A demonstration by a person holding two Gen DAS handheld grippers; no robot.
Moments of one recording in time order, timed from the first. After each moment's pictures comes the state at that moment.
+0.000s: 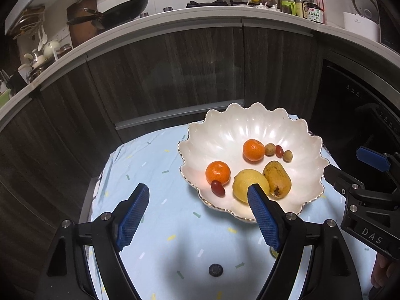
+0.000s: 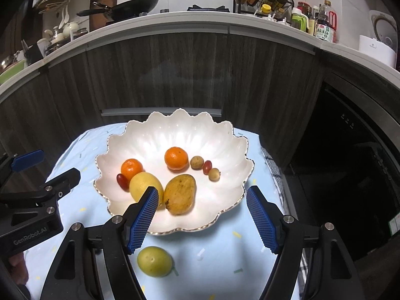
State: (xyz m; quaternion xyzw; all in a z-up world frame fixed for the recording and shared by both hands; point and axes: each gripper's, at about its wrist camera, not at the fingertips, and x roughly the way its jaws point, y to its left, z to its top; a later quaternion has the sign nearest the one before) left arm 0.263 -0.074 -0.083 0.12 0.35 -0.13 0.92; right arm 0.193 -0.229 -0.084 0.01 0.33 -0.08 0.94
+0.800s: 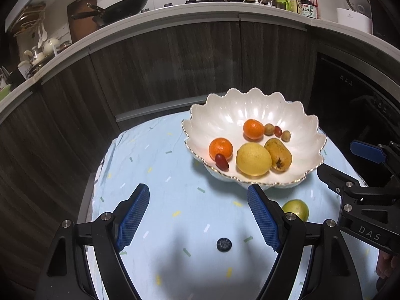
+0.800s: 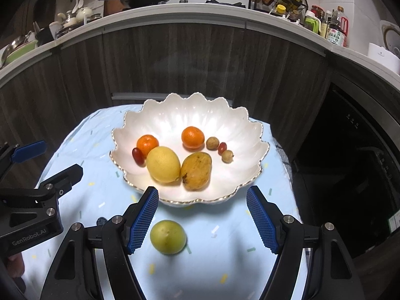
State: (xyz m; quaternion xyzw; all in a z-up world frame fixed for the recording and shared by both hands) left arm 0.233 -0.047 -0.105 0.12 0.36 -0.14 0.92; right arm 0.173 -0.199 -0.106 -0.02 0.35 -0.06 0.94
